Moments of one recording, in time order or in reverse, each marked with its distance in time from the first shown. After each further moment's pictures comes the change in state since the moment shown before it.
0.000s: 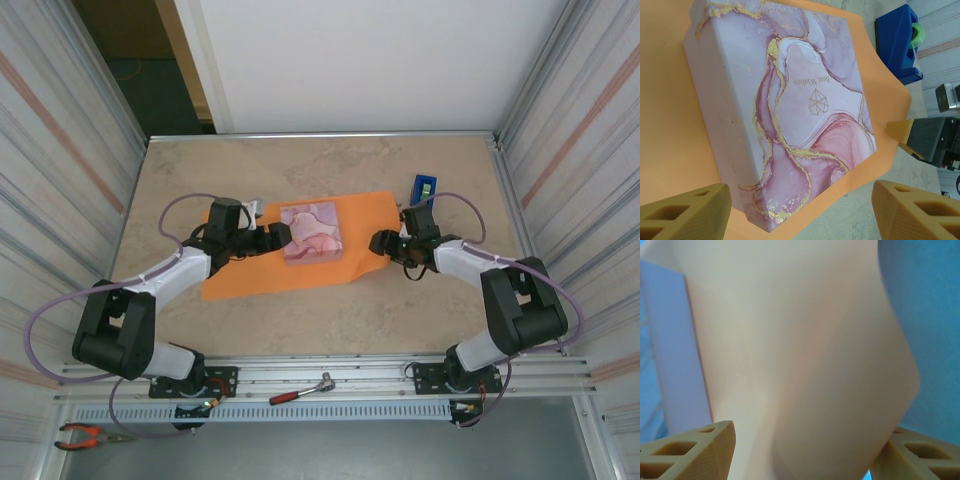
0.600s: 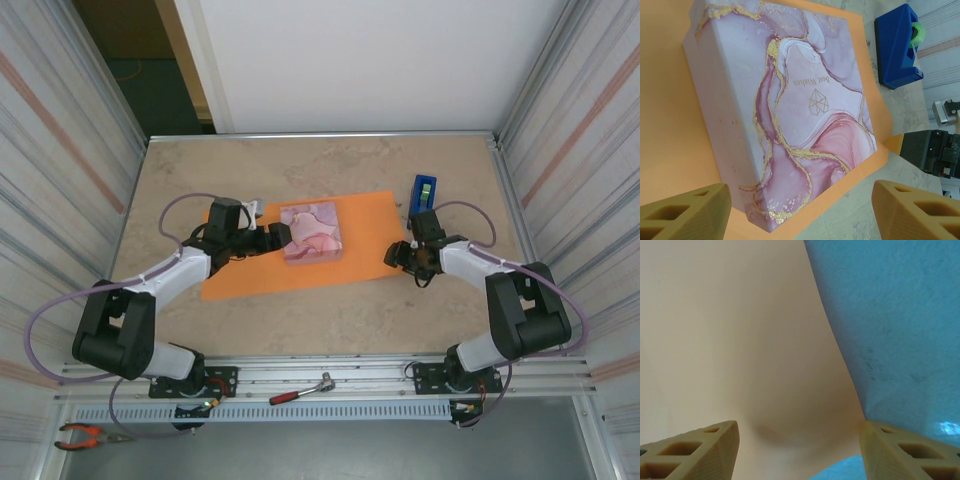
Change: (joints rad) left arm 0.001 0.000 0.000 0.000 0.000 0.006; right arm -0.033 -0.035 -0.018 -0.230 0.111 -0.013
